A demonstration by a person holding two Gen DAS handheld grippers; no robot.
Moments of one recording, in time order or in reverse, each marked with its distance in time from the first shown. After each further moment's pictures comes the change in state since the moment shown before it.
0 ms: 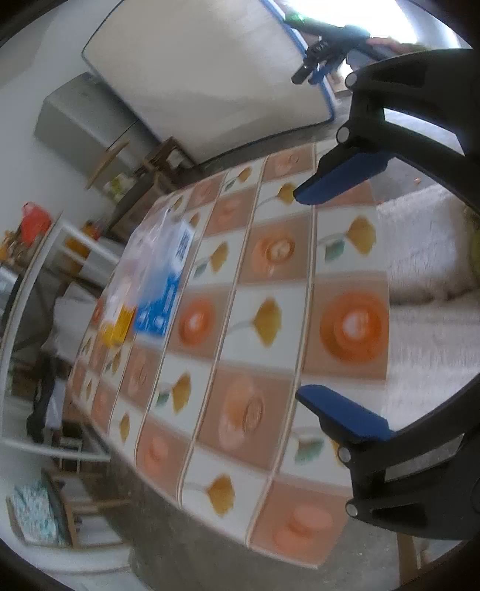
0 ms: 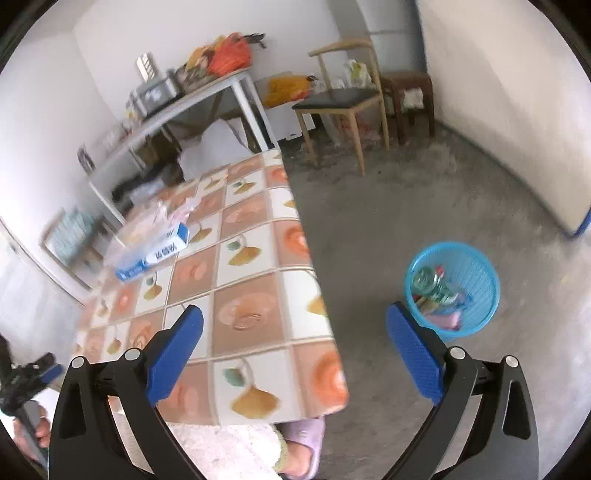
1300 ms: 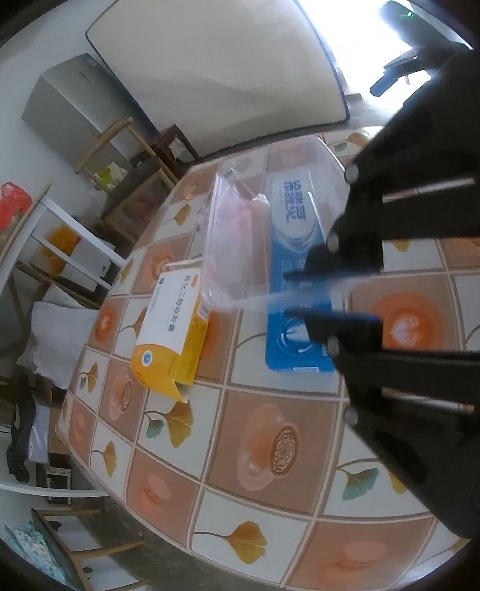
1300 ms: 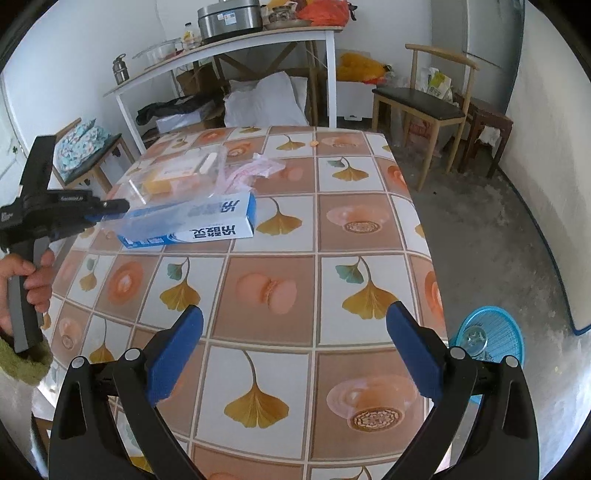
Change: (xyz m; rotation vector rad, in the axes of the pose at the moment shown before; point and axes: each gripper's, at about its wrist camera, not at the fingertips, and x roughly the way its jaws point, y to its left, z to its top) left arm 0.187 0.003 0.193 -0.002 0.121 -0.049; right arm 0.120 0.152 0.038 -0.289 0.120 0.013
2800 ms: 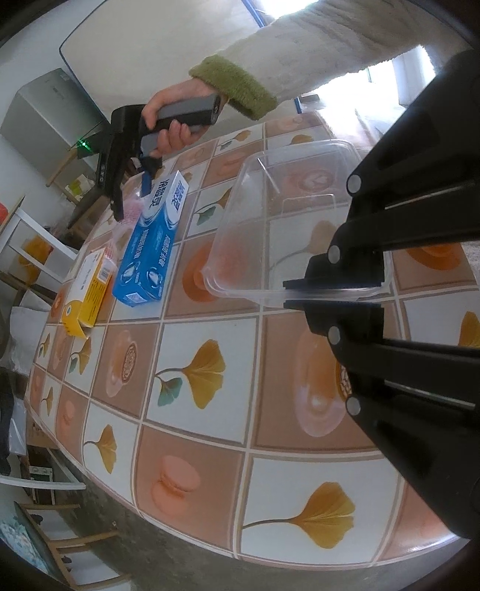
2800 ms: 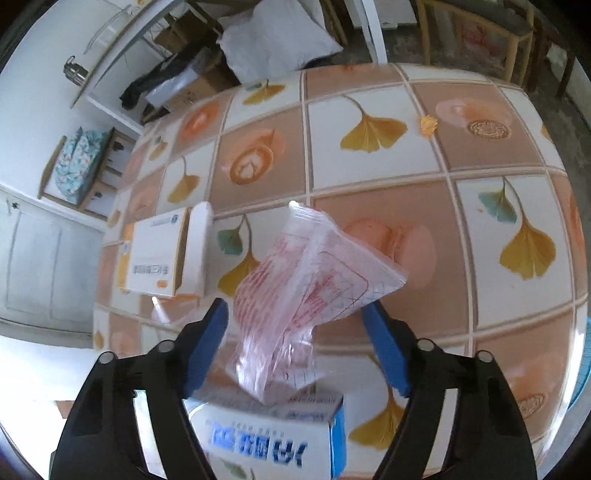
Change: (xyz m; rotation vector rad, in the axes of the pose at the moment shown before) left arm -0.080 0.058 -0.125 0.053 0.099 -0.023; right arm 0.227 0.048 0.167 0.175 0.355 0.215
